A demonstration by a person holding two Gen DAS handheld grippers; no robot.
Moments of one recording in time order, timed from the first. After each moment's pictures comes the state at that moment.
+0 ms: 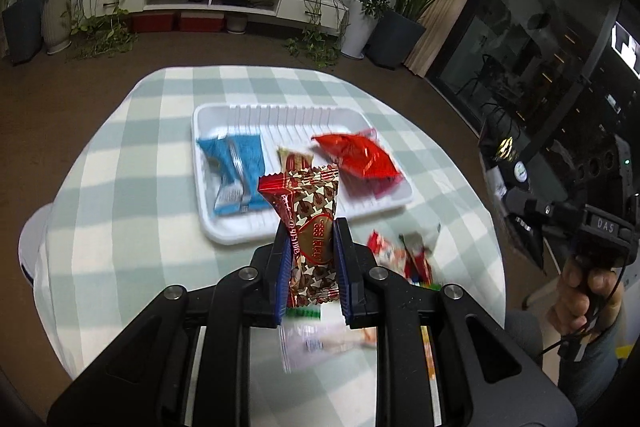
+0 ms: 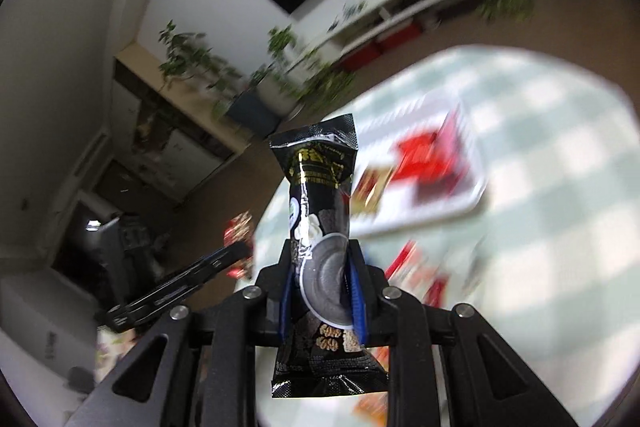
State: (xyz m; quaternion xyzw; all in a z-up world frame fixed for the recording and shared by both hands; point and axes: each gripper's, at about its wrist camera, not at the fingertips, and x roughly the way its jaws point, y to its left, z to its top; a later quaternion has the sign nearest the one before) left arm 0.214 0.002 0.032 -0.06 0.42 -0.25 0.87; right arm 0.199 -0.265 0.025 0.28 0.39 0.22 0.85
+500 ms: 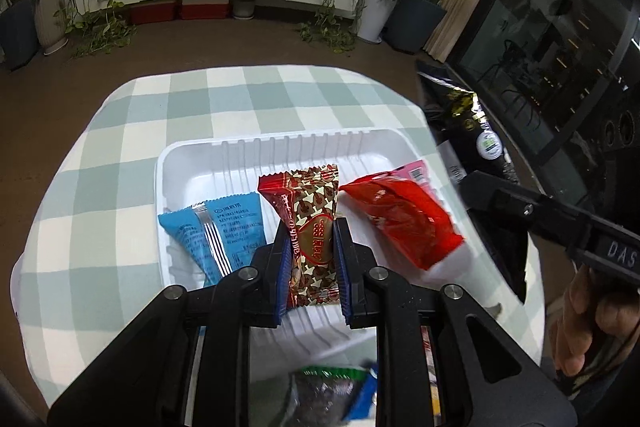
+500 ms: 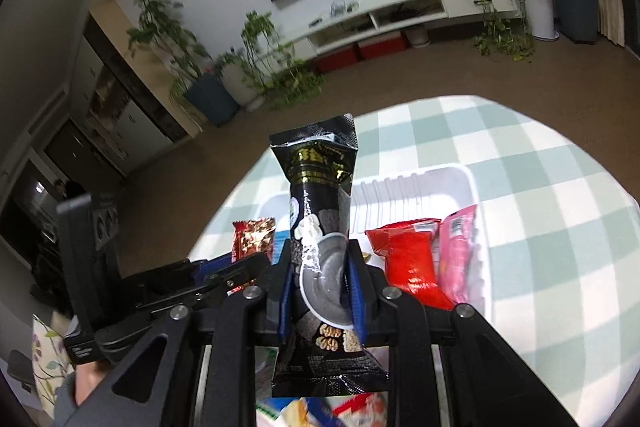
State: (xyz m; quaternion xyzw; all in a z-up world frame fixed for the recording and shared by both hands) left arm 0.349 -0.055 -0.014 -0.04 0.46 -0.22 0.86; right arm 0.339 -0.219 0.005 0.18 0.43 0.17 0.87
